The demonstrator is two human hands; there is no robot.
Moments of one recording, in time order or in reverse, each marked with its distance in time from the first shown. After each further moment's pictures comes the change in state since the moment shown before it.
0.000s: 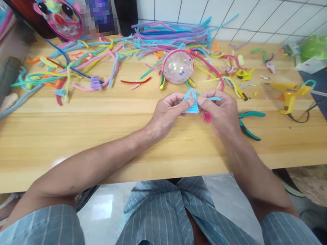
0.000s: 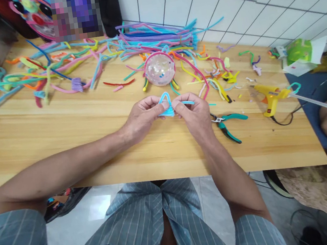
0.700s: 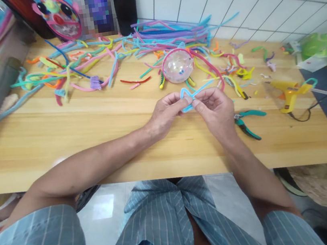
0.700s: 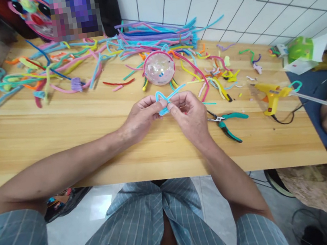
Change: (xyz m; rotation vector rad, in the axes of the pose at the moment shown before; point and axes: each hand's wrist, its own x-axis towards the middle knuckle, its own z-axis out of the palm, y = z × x) left_hand 0.000 0.000 -0.002 -0.034 0.030 -0.046; right_hand -0.010 -0.006 0.011 -0.145 0.037 -0.164
